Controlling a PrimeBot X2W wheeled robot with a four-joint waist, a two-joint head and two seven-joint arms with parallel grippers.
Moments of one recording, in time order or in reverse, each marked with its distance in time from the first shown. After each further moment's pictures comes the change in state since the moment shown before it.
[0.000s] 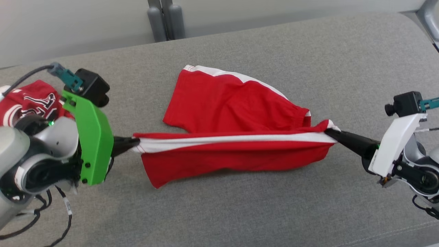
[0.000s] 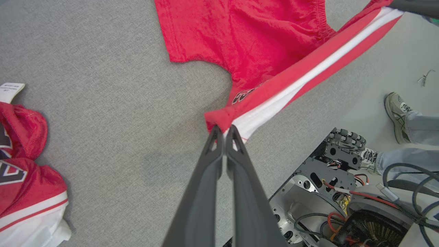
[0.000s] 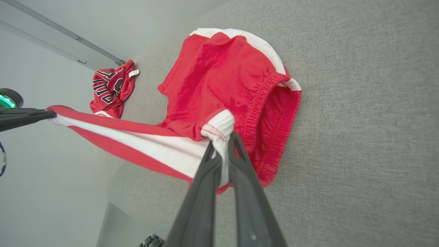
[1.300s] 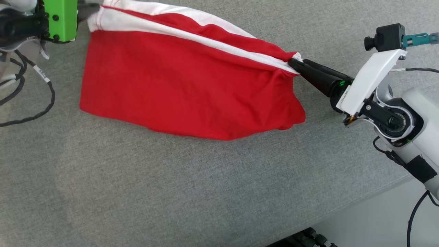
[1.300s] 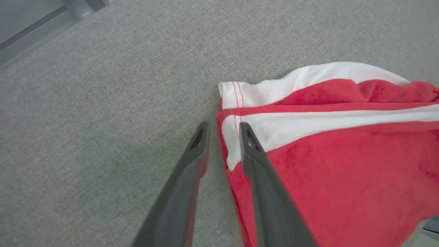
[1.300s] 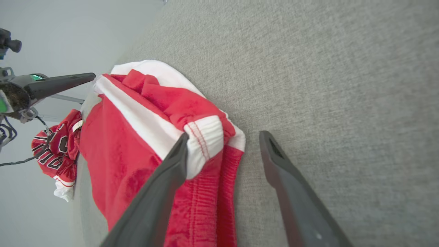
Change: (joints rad) left arm -0.498 -0.329 0.026 0.738 0.181 -0.196 0.049; right arm -0.264 0.254 -0.087 0.151 -0.030 -0.001 0.021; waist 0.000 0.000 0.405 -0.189
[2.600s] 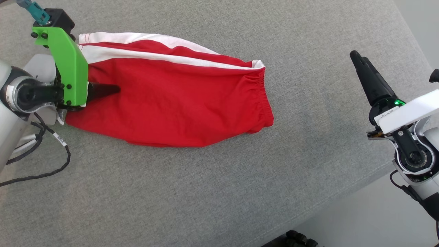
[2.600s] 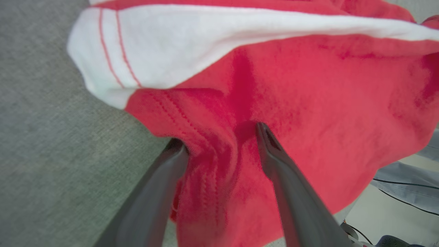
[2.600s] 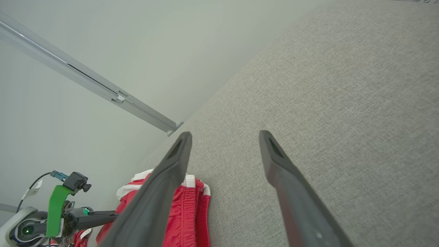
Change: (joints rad) left arm 0.246 0.039 -0.010 0.012 -0.166 -0.025 0.042; right arm 0.301 -0.010 -0.256 -0.109 -0.037 0.000 -0.414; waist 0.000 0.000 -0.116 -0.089
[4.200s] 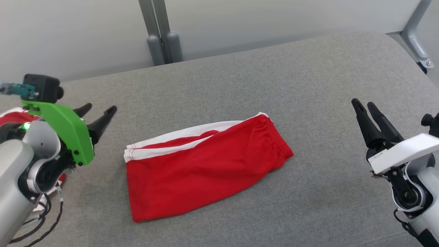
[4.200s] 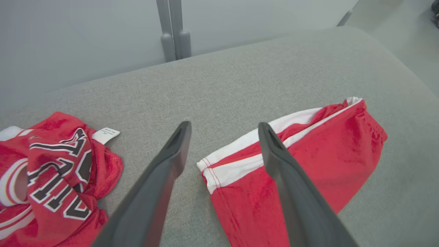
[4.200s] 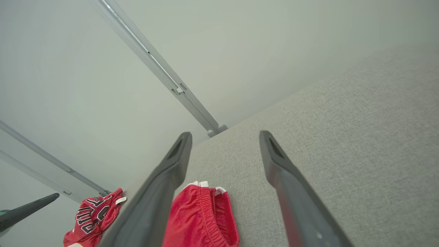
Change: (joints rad) left arm 0.379 0.140 0.074 -0.318 0.129 0.152 -0.579; right arm 0.180 0.041 -0.051 0.095 -0.236 0.000 -0.035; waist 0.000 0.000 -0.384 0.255
